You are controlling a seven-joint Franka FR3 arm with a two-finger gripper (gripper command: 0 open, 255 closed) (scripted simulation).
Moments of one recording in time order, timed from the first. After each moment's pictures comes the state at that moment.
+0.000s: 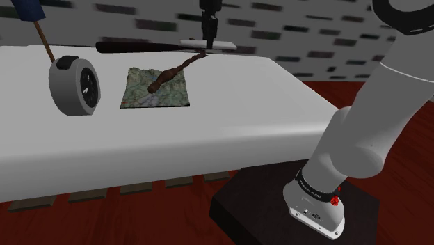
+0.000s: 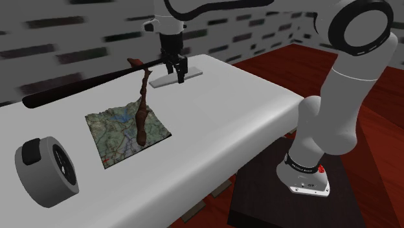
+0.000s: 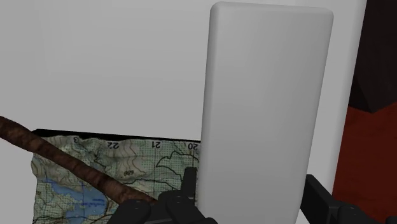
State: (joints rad) arm 0.23 -0.02 -0.16 -1.67 -0.01 1.65 -0.92
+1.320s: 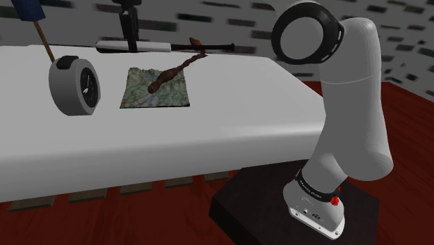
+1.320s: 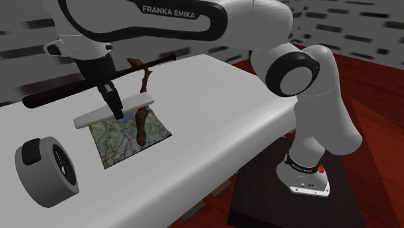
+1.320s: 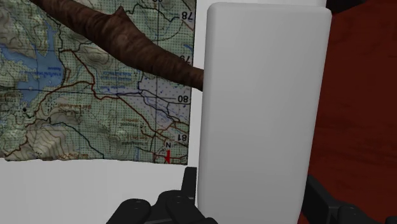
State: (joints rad) arm 0.43 0.56 -0.02 -0.86 0.00 1.41 -0.58
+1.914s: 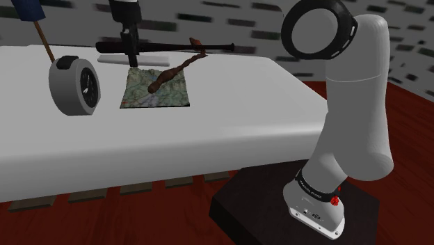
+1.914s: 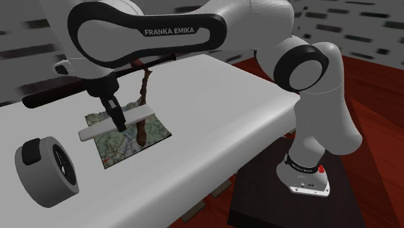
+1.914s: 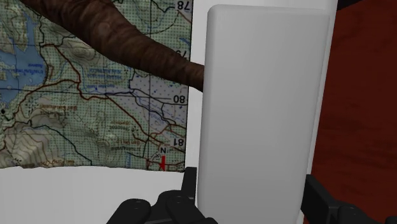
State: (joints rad) arm 0.44 0.49 -0.02 -1.07 0.00 1.56 -0.57
